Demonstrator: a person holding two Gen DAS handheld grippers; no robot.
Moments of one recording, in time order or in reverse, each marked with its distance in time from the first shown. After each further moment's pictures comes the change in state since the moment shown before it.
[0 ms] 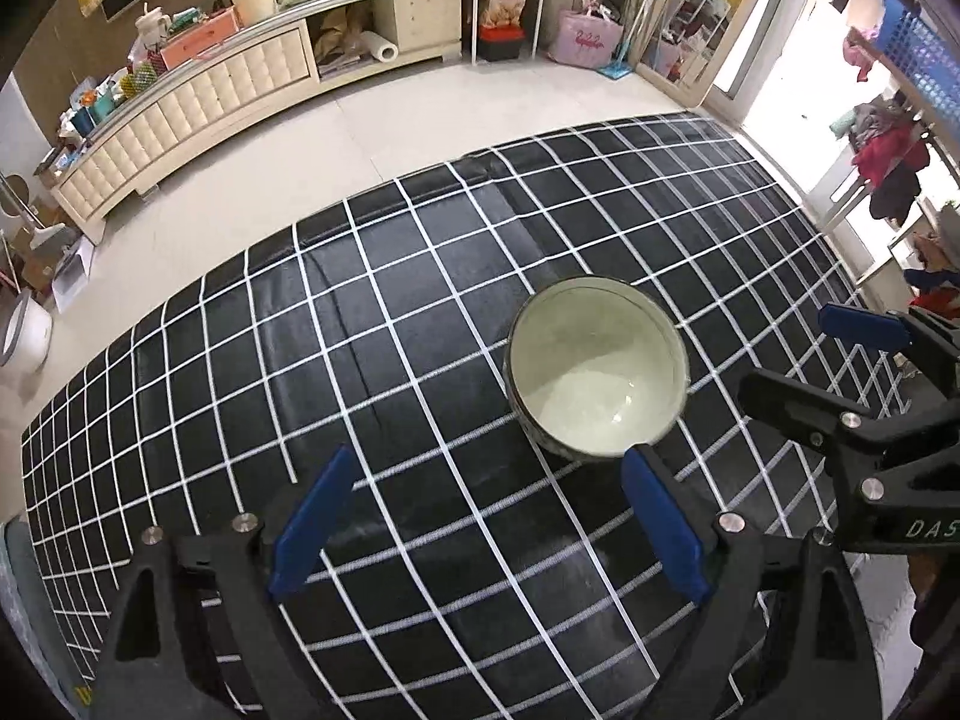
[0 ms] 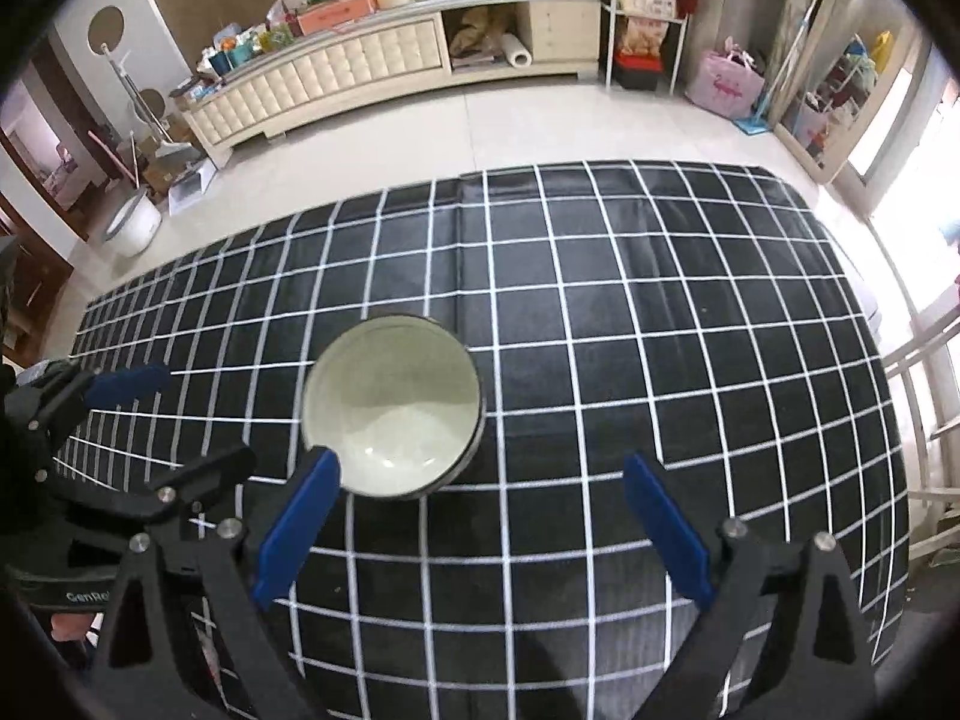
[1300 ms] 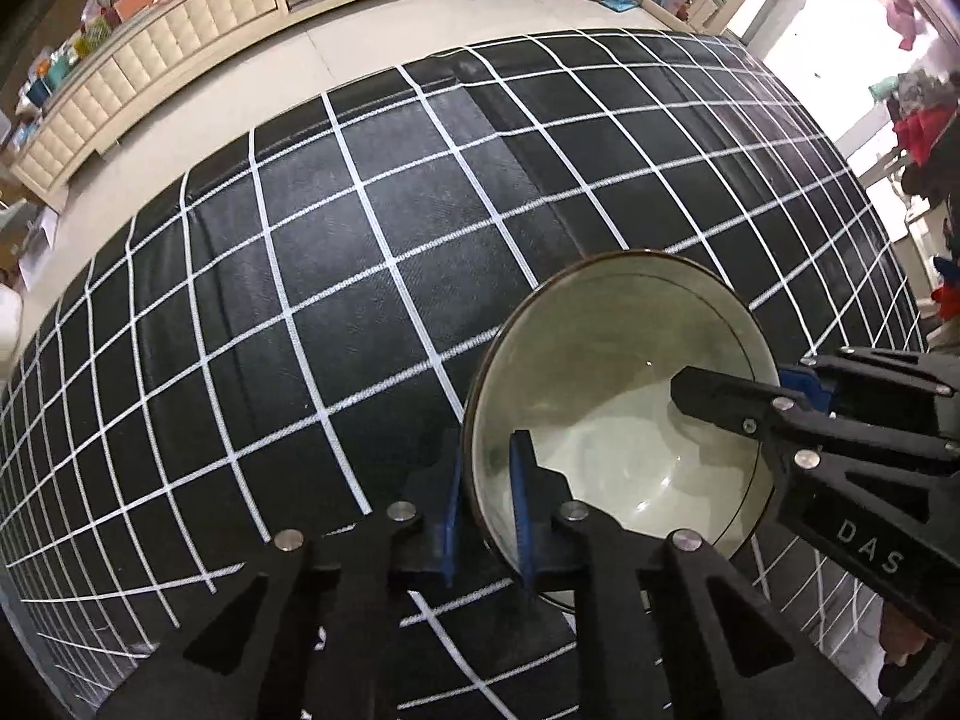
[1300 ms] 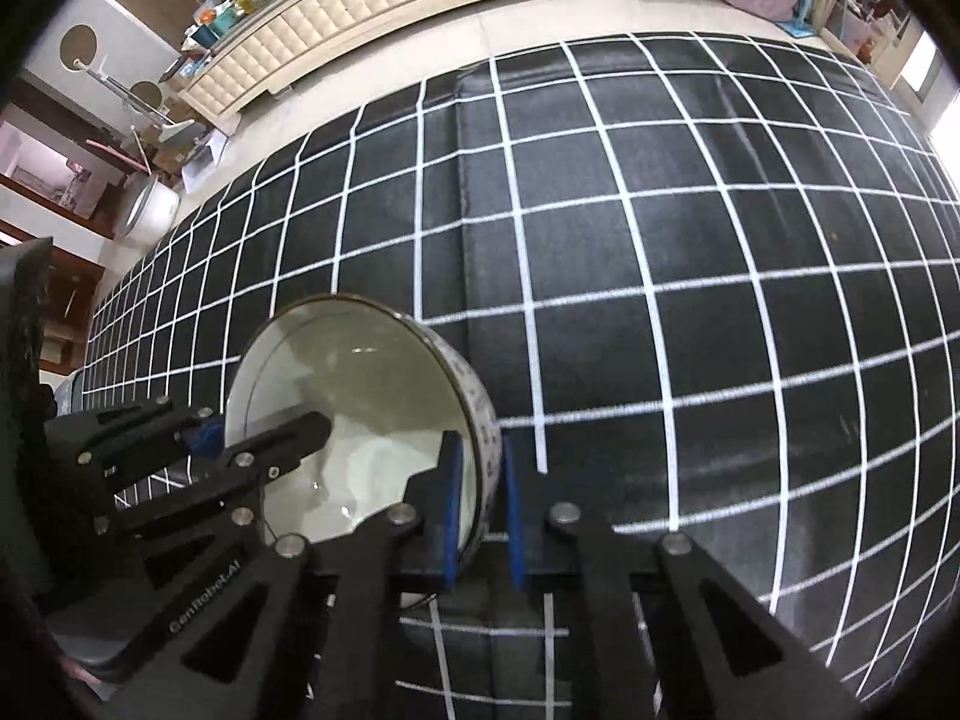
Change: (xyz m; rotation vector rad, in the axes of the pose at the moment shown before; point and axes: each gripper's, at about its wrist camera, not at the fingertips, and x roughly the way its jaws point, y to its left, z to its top) left arm 0.103 -0.034 0.022 0.000 0.180 -0.030; right arm 0.071 -0.008 0.010 0.092 0.192 0.150
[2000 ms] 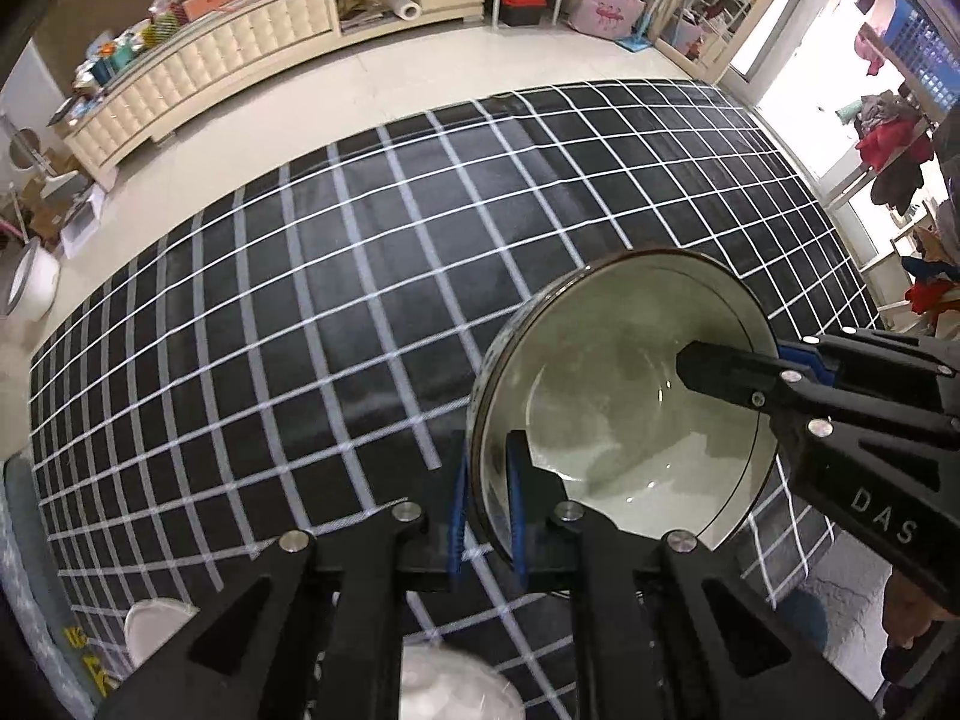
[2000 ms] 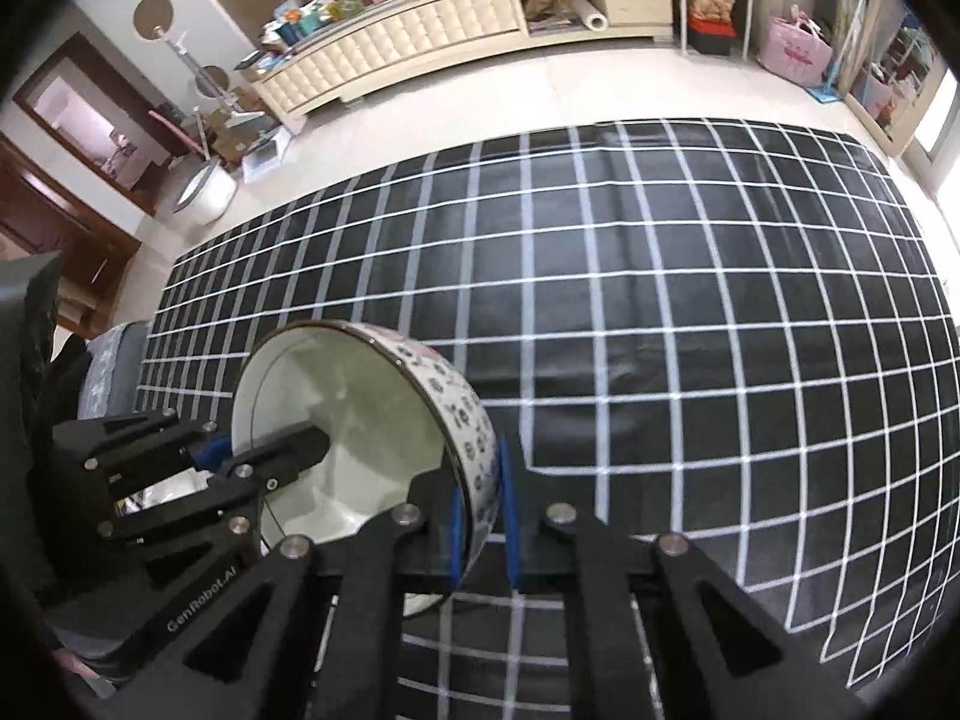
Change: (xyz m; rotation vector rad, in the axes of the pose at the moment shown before) left arm -0.135 0.028 -0.116 -0.068 -0.089 0.020; right arm -0.081 0.088 -0.069 -0.107 -0.089 0.041
